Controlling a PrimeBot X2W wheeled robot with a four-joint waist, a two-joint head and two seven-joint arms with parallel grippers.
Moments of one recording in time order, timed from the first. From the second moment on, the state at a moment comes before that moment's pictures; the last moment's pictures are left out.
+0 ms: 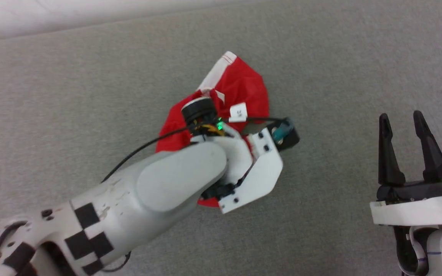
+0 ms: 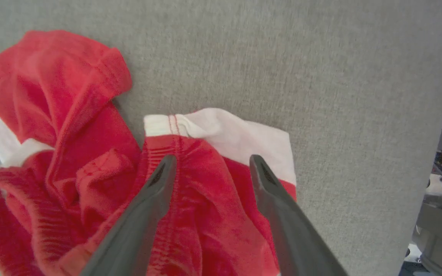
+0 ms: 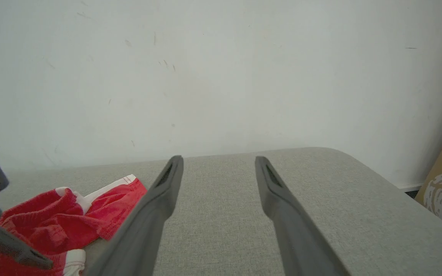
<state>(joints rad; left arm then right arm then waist) -1.08 0.28 -1.28 0.31 -0.69 -0.13 0.81 -0.09 -0.05 -0.06 -0.08 0.17 0.13 -0.26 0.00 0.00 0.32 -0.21</state>
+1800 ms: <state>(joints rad) -0.44 0.53 -0.76 0.26 -0.76 0.30 -0.26 -0.03 -0.06 -0.07 -0.11 0.00 0.13 -0.26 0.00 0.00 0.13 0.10</state>
